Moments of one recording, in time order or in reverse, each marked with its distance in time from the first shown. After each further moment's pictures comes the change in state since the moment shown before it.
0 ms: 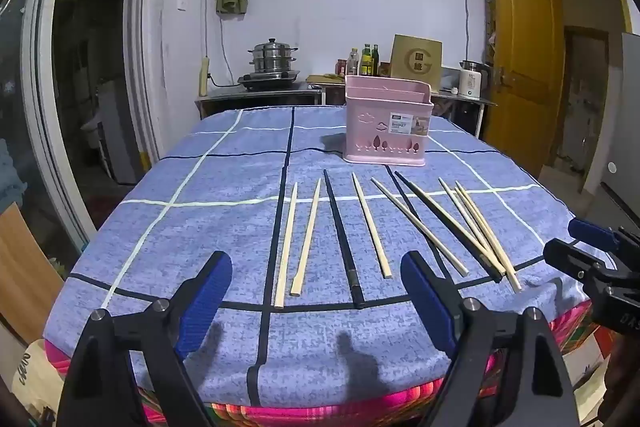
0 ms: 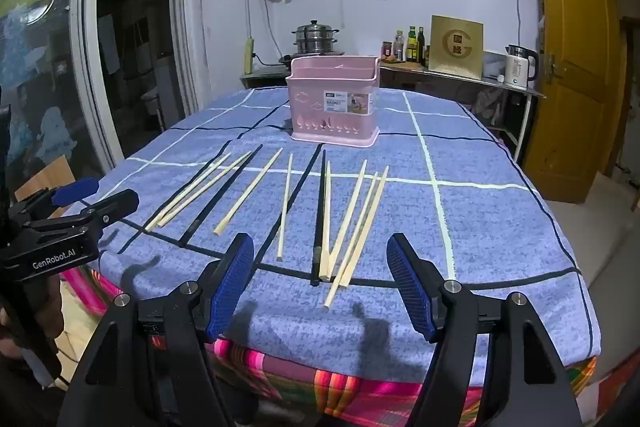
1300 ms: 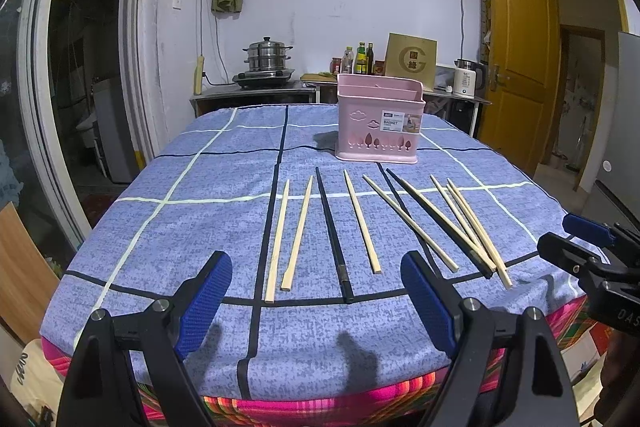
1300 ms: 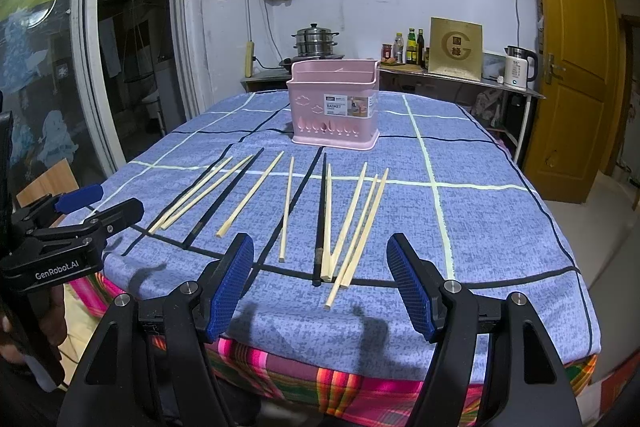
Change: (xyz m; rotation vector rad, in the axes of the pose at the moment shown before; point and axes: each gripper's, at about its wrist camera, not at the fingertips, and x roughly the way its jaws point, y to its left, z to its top) left arm -0.004 -0.008 -0.002 0.008 -0.003 -0.017; right arm -0.005 -0.002 0.002 0.011 0.007 0.006
